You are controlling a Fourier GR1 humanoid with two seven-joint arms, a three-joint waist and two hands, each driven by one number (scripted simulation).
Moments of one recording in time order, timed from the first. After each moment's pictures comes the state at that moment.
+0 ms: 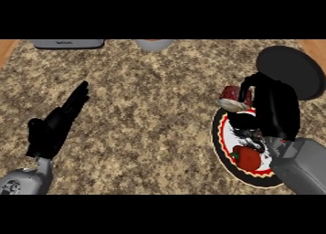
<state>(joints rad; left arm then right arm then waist) -0.14 0.32 -0.14 -1.60 0.05 0.01 0.20 -0.48 -0.56 0.56 -1.64 0.77 -0.33 0.86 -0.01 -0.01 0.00</state>
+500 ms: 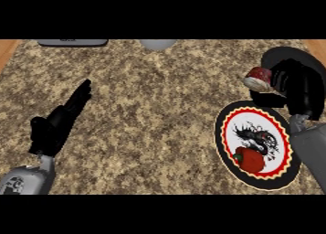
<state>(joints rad) -0.15 0.30 -0.13 -1.58 0.04 -0.02 0.18 -0.46 -0.54 0.29 -1.36 0.60 -0.49 0.51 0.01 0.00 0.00</state>
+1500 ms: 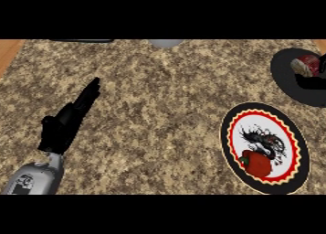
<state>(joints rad) -0.18 0.25 -0.14 -1.59 -0.01 -0.04 0.20 -0.80 -0.59 -0.09 -0.38 0.47 -0.64 -0.23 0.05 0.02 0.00</state>
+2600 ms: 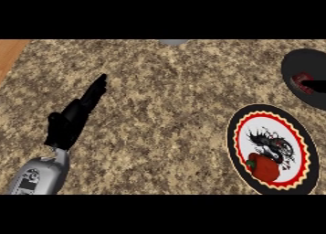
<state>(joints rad) -0.22 0.22 -0.15 -1.57 -0.01 -0.06 0.20 -0.88 -0.66 -0.30 -0.14 0.31 -0.41 -0.32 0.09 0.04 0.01</state>
